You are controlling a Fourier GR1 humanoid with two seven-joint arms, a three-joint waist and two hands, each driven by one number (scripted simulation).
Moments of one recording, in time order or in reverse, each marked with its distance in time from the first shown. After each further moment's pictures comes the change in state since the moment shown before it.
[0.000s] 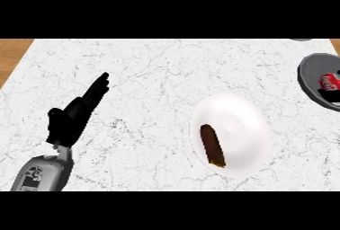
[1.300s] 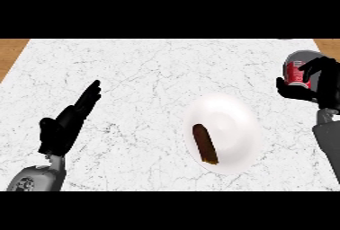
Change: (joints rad) left arm 0.076 0.038 -0.006 -0.027 0.020 0.037 -0.016; right arm 0.376 0.165 0.313 -1.060 0.120 0.015 0.547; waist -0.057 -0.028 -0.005
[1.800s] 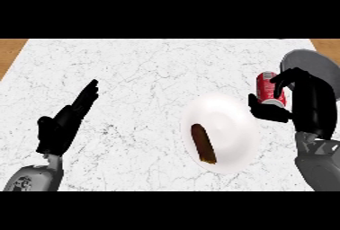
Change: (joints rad) left arm -0.003 0.025 -0.006 0.011 0.016 0.020 -0.004; right arm 0.096 0.018 0.227 -0.468 0.083 0.140 0.373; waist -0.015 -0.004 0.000
